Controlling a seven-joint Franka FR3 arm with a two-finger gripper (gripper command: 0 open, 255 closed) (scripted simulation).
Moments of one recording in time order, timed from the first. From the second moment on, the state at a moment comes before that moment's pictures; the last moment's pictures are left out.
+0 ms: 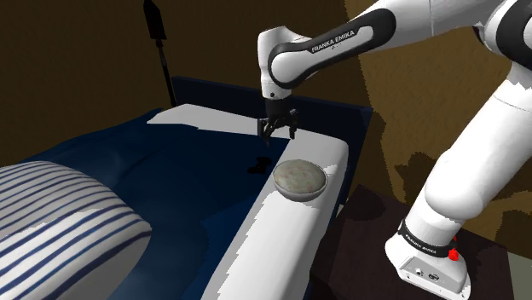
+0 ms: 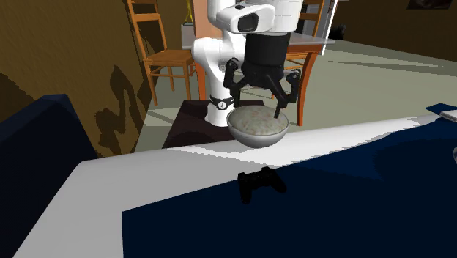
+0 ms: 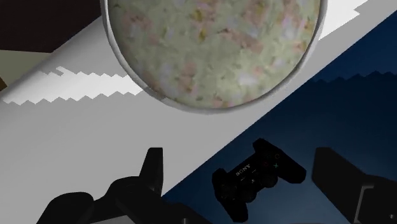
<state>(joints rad) -0.10 -0.14 0.28 -2.15 0.01 1.90 0.58</state>
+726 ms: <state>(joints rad) -0.10 0.26 0.27 -1.86 -0.15 1.96 0.87</state>
